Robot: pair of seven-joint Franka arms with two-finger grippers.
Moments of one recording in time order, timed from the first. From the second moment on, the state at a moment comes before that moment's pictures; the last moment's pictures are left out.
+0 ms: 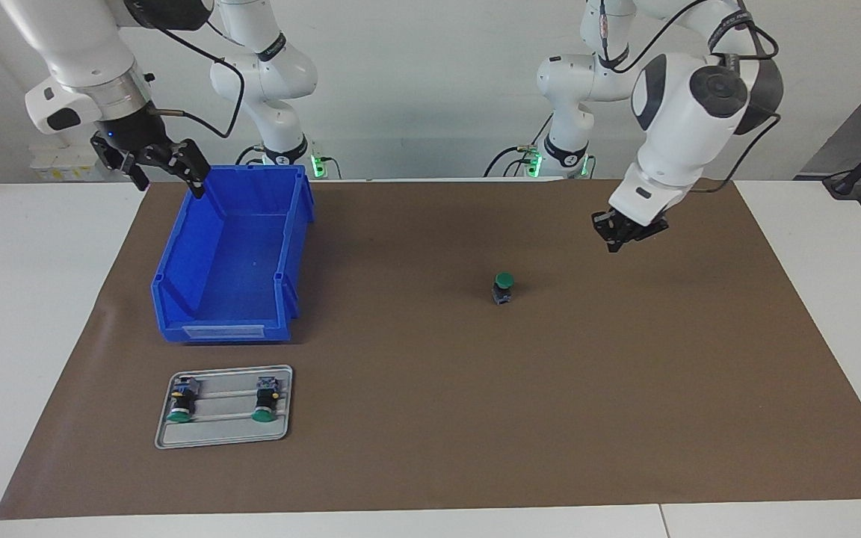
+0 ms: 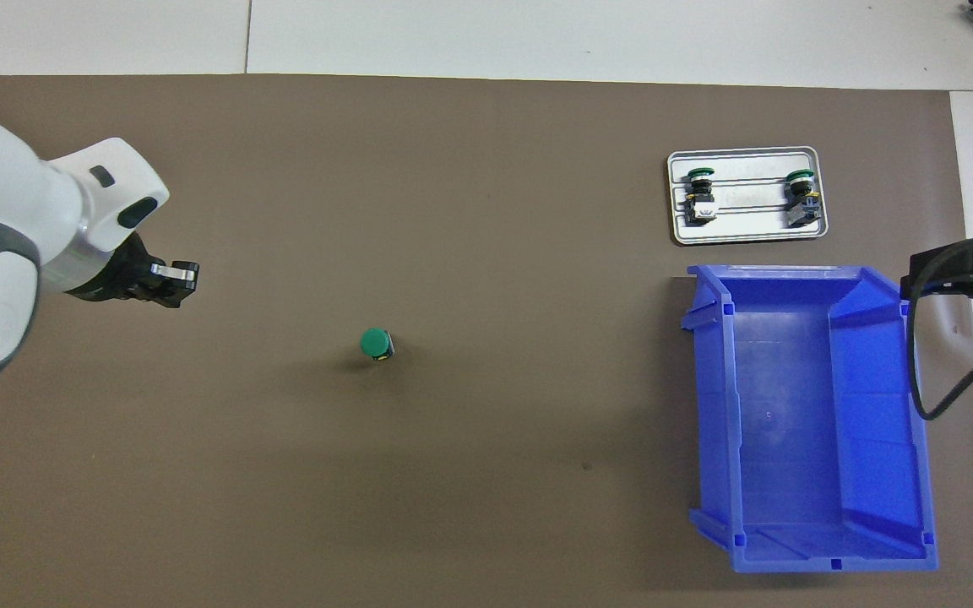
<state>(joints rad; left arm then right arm) -0.08 0.02 -0.08 -1.75 -0.01 1.69 -0.06 0.07 -0.06 -0.10 -1.60 -0.02 1.52 0.17</state>
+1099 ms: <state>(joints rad) 0.00 -0.09 -0.09 -1.71 -0.01 1.62 -0.01 0.07 -0.06 -0.10 -1.60 -0.02 1.52 0.17</state>
